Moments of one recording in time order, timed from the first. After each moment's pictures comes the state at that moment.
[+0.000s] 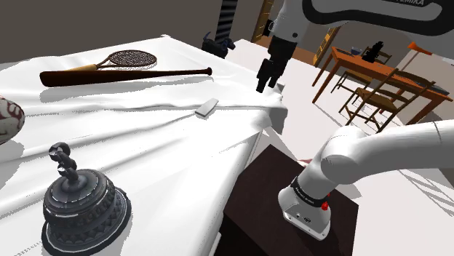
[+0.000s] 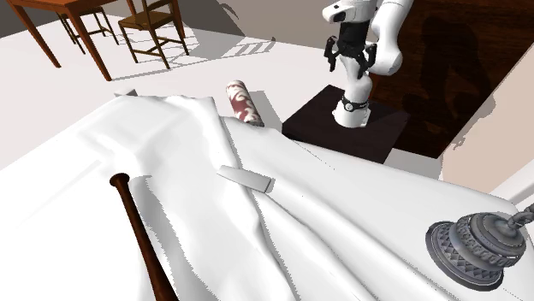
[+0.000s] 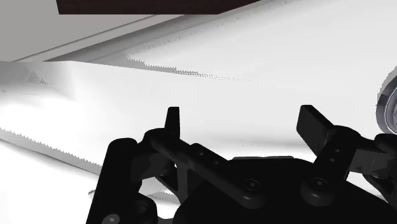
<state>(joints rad) -0.01 -0.74 0.03 -2.42 0.08 1.63 0.00</state>
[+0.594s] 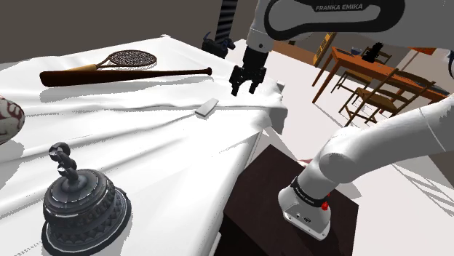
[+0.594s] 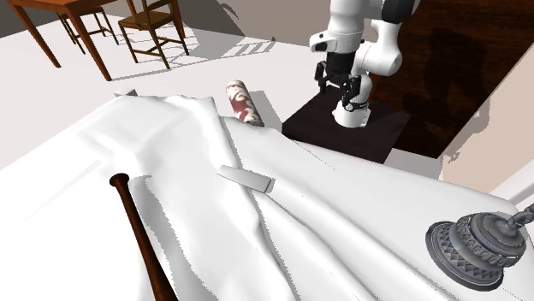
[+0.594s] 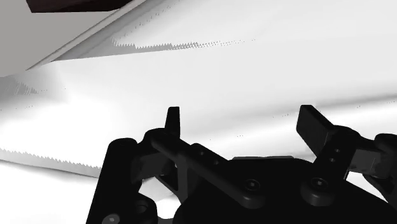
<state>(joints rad) -0.07 -0.51 0.10 -2.40 0.11 1.85 0.21</state>
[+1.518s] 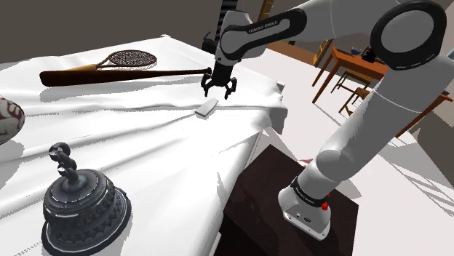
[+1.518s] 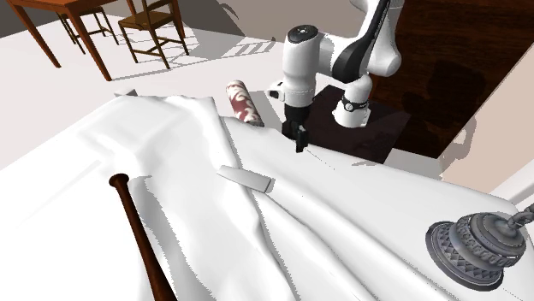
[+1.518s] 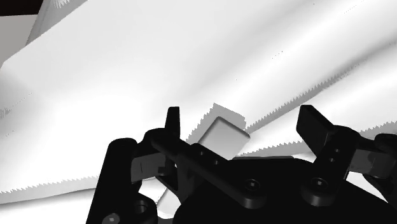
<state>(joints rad) -0.16 0.00 0.14 -2.18 0.04 2.17 0.64</state>
